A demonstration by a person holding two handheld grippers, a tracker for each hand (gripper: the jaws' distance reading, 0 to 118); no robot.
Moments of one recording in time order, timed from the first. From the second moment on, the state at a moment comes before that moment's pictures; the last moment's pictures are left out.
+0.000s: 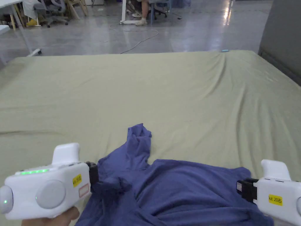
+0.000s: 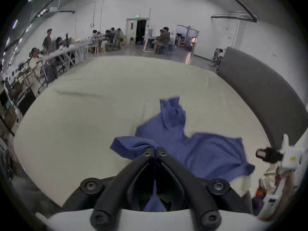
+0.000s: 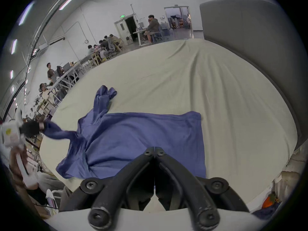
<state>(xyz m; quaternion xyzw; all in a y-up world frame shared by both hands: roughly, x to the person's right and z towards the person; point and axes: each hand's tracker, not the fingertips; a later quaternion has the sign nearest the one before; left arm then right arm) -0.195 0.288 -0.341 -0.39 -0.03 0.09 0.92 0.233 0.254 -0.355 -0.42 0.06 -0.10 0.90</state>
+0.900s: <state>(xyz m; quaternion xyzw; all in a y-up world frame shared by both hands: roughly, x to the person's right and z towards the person) -0.196 0.284 -0.428 -0.37 0.00 0.03 0.93 0.236 0.253 -0.331 -0.42 0.06 -0.10 0.90</state>
